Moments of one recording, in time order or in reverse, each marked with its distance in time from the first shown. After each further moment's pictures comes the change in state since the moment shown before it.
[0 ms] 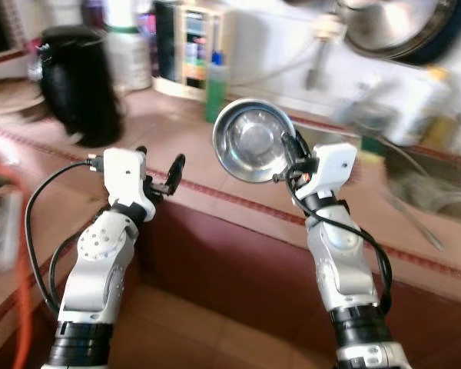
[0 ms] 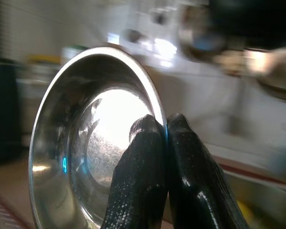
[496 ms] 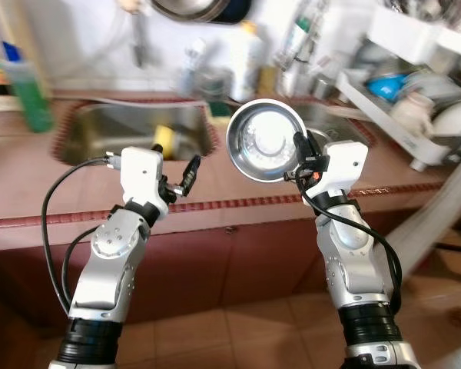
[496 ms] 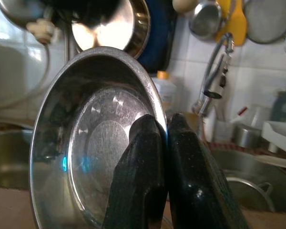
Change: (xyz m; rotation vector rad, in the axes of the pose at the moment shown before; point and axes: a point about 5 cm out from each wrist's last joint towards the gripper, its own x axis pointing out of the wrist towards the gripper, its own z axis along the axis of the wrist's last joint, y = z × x) left arm 0.004 -0.013 0.001 0.023 0.000 -0.052; right arm -0.004 -0.013 -0.002 -0.022 0.021 -0.036
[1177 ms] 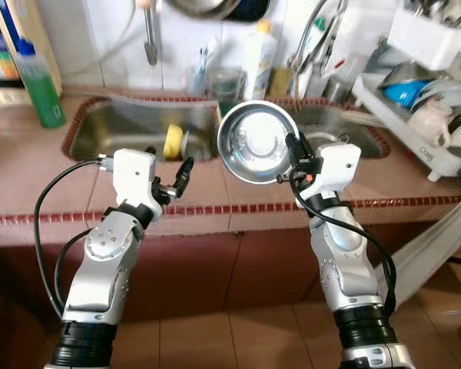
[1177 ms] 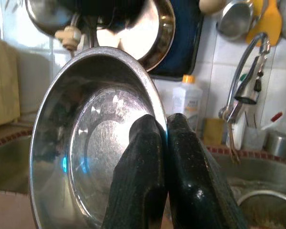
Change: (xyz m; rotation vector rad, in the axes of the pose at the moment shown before) left arm -0.004 0.009 -0.002 -0.006 0.013 0.026; right arm 0.001 0.008 0.001 0.025 -0.012 0.026
